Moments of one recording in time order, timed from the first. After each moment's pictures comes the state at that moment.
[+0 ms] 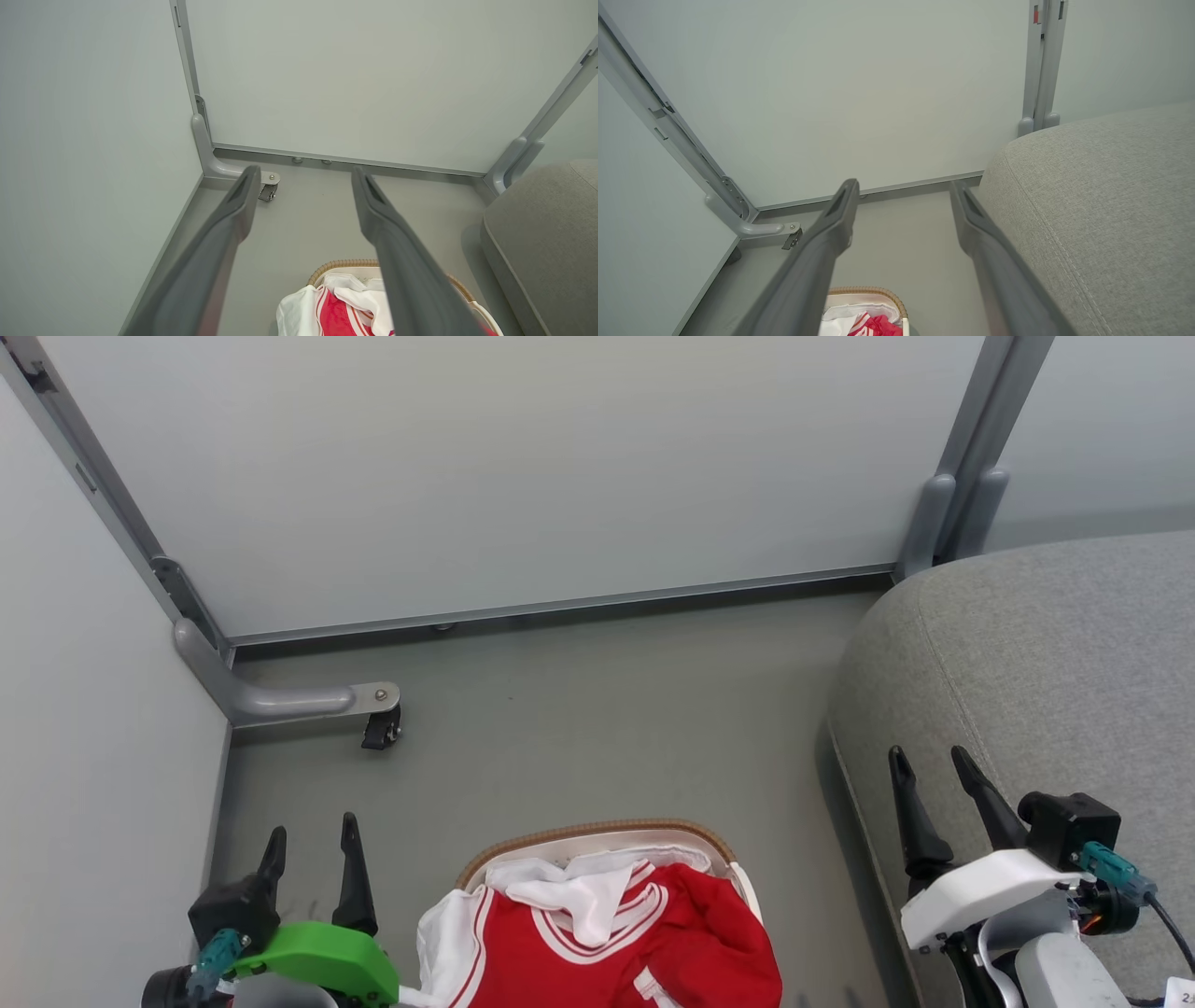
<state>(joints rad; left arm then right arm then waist) -0.07 0.06 -0.08 0.37 -0.29 -0.01 -0.20 -0.13 -0.06 0.01 0.30 0.32 0.13 -0.20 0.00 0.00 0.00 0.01</state>
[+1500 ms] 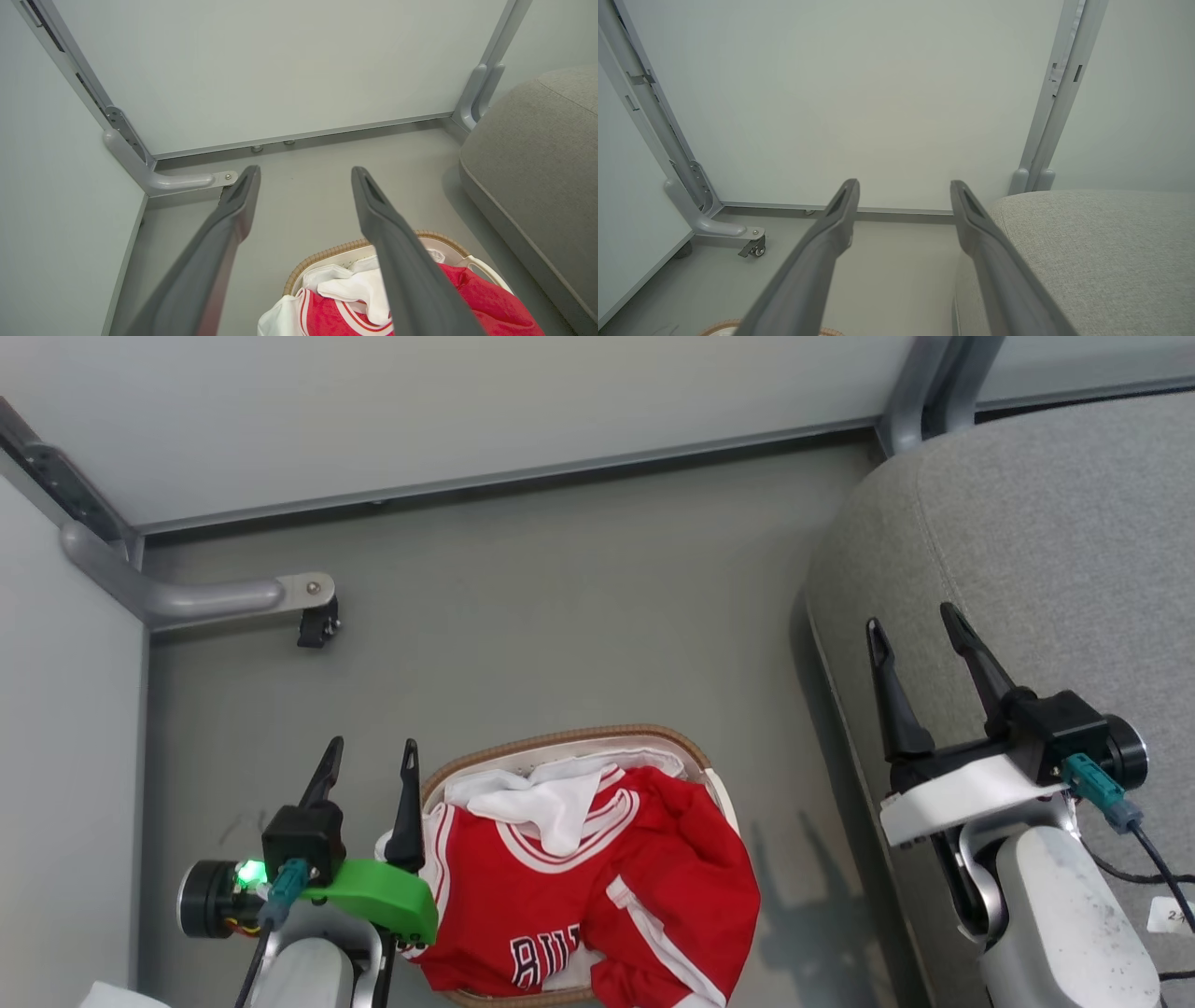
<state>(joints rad) -0.20 0.05 -0.15 0.43 -0.11 -0.06 -0.26 -0.27 -0.05 0.03 0.20 0.09 0.13 -0.26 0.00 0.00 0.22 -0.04</state>
